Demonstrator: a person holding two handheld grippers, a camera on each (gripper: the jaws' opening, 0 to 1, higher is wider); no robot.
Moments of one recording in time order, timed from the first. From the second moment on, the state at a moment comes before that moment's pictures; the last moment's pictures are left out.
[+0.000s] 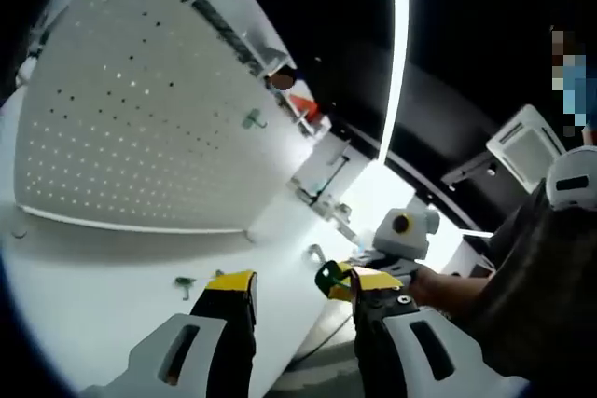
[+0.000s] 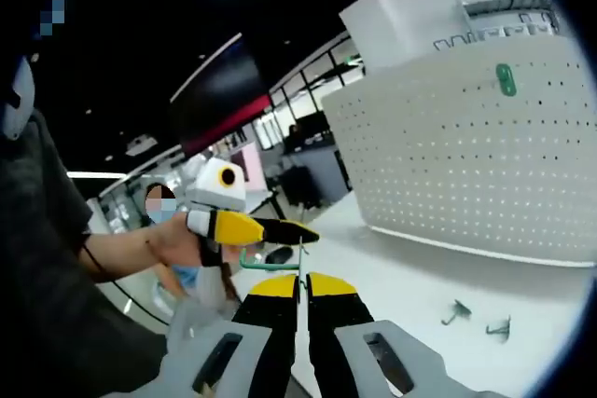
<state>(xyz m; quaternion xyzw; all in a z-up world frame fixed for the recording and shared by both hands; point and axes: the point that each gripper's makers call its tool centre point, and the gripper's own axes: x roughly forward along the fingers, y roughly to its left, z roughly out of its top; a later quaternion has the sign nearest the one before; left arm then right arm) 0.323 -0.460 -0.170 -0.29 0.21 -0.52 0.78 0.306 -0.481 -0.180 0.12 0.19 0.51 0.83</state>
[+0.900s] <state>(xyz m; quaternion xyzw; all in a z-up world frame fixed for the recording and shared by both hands) 0.301 -0.478 -0.149 -0.31 0.17 -0.58 0.73 0.288 -0.461 -0.170 0.12 0.18 0.56 0.80</state>
